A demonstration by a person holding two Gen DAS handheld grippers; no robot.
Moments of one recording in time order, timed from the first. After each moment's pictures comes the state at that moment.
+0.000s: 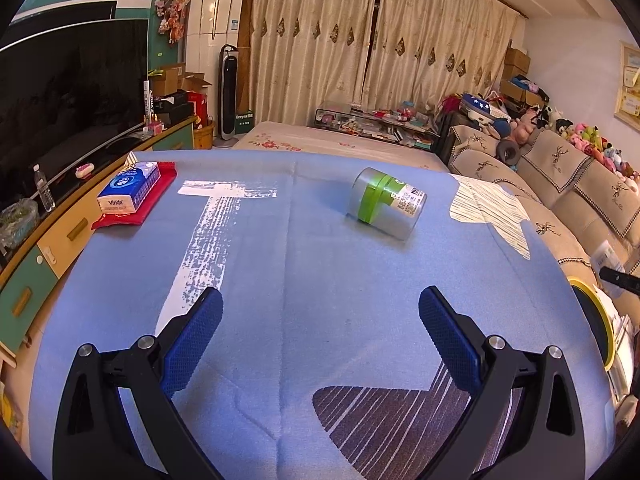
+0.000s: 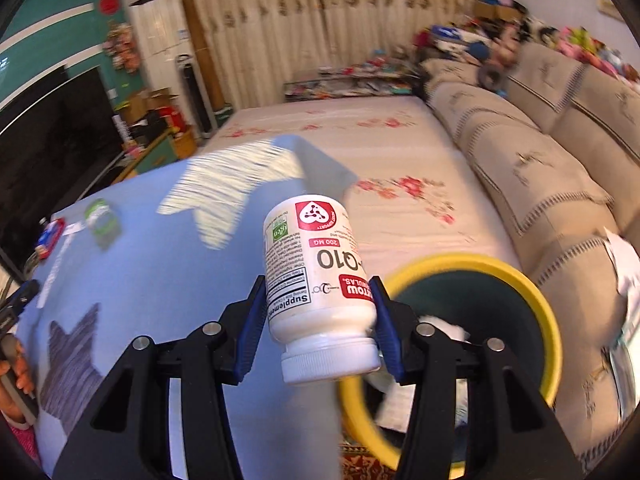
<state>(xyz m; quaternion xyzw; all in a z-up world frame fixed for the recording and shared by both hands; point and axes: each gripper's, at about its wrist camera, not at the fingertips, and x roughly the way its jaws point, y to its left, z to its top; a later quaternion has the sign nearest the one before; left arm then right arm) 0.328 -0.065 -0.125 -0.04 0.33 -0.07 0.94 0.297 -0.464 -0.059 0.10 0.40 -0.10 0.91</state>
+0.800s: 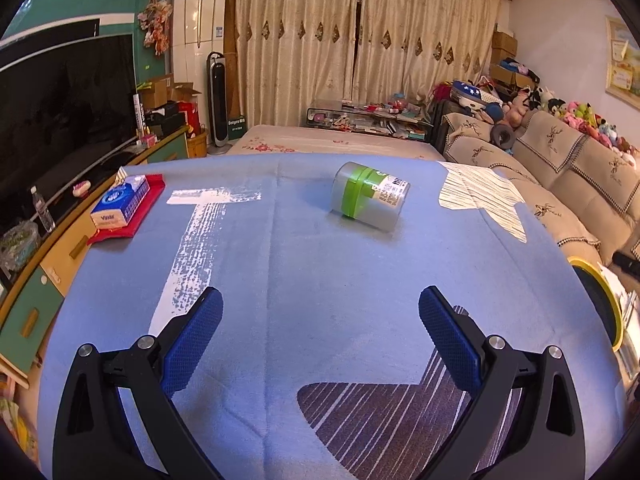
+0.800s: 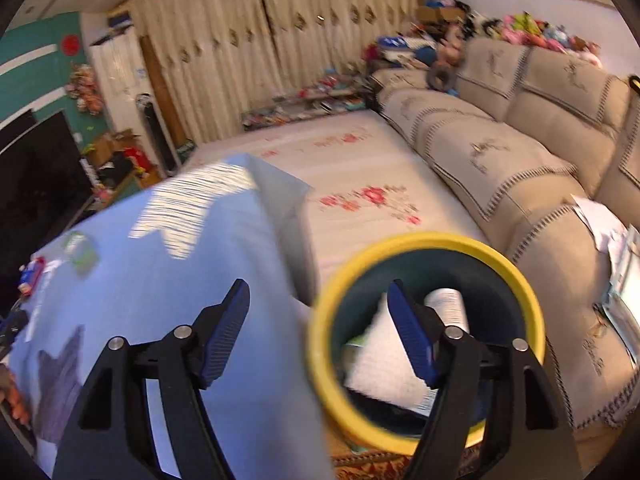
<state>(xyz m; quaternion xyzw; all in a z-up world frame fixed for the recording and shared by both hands) 0.323 -0.086 -0.124 0.00 0.33 -0.08 0.94 0.266 -0.425 -0.050 0.12 0.32 -0.11 0.93</state>
